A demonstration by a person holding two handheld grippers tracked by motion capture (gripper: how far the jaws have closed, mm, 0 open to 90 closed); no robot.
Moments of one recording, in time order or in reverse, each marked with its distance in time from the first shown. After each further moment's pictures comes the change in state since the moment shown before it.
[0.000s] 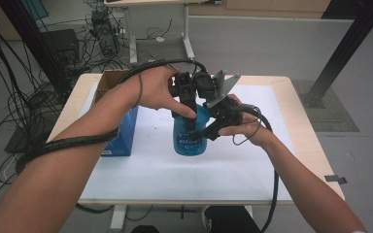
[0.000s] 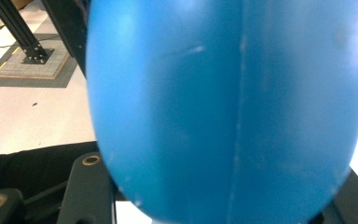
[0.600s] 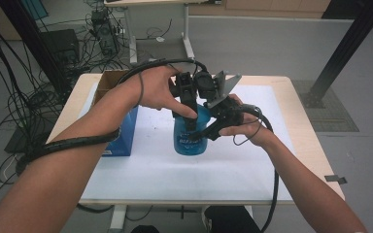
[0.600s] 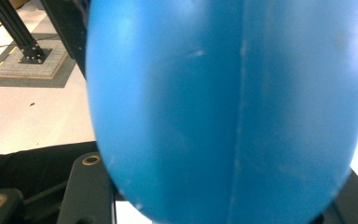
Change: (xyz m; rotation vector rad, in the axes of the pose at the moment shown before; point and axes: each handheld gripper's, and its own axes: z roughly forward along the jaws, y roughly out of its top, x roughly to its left) left arm -0.004 0.001 -0.001 -0.016 0.015 -0.012; right arm 0.001 0.000 -0.002 -0.001 -0.008 -0.010
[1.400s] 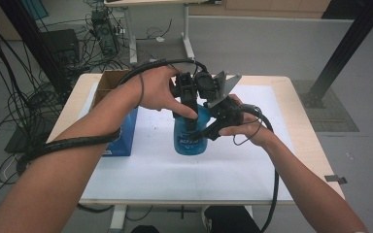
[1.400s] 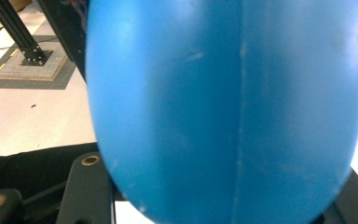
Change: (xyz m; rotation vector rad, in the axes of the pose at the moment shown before) left arm 0.000 0.001 0.001 0.007 0.001 -0.013; right arm -0.001 -0.001 0.001 -0.008 0.002 0.004
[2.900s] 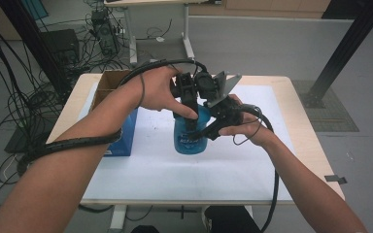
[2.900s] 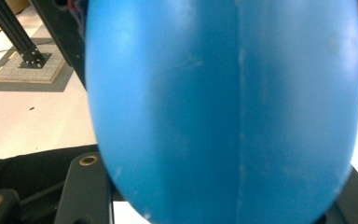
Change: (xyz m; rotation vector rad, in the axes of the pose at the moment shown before) left arm 0.000 0.001 0.001 0.005 0.005 -0.012; right arm -0.001 -0.001 0.000 -0.009 -0.004 0.009
